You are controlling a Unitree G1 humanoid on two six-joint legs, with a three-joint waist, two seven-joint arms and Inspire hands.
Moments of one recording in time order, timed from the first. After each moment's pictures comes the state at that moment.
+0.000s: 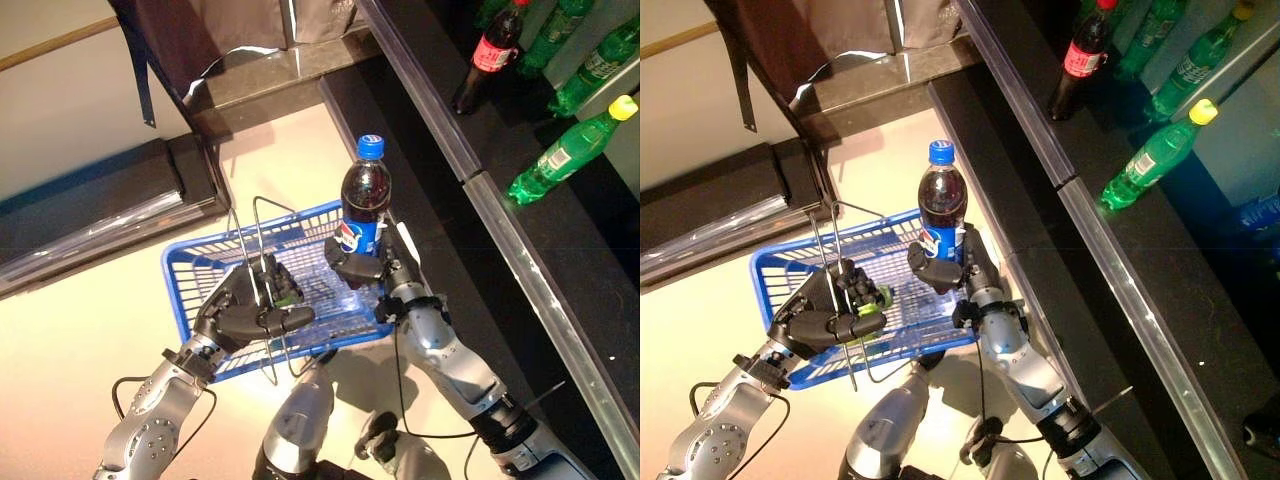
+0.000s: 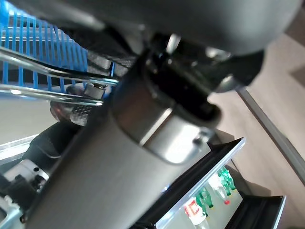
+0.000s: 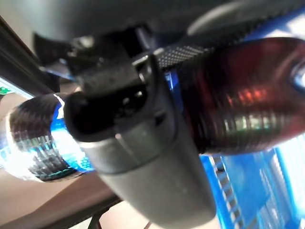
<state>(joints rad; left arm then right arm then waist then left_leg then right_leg) 0.15 0.53 -0.05 -0.22 -1.01 0.04 -0.46 -0.32 -0.35 0.51 -0.08 0.35 0.11 -0.40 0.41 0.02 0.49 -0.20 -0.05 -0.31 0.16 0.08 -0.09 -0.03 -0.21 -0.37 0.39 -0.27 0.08</state>
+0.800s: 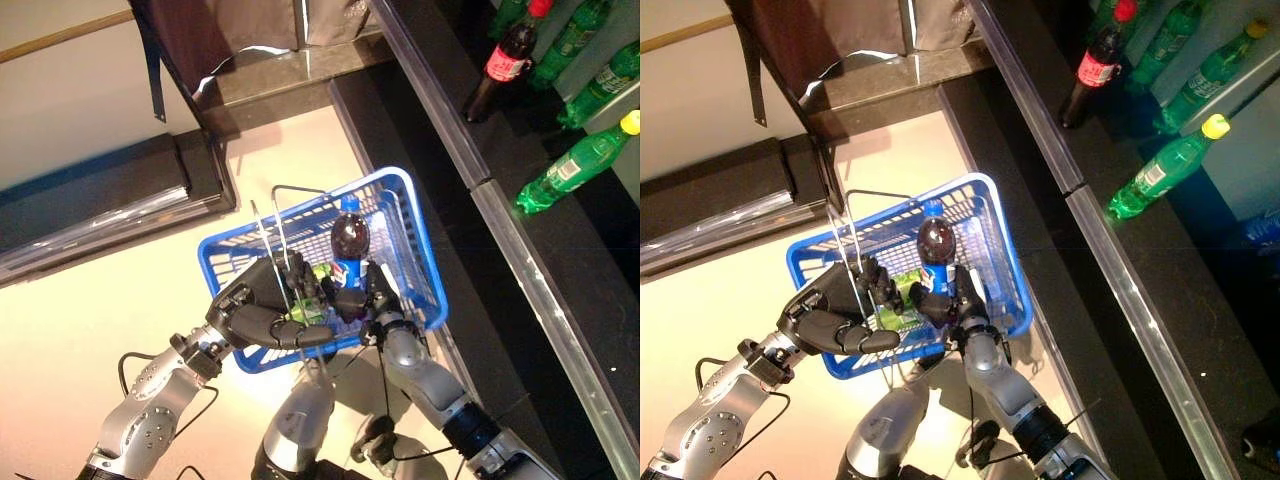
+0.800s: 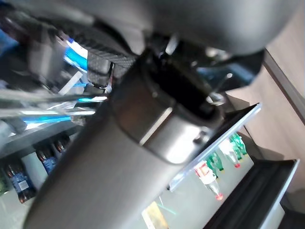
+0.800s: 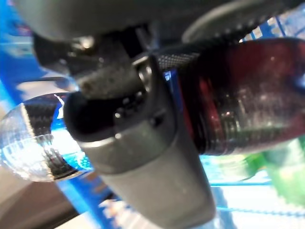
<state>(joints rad) 0.08 0.62 -0.11 -0.30 -1.01 0.06 -0.53 -0.31 -0.22 0.56 0.27 0.32 0.11 -0.44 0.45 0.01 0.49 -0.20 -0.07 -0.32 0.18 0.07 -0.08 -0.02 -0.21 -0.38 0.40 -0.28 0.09</state>
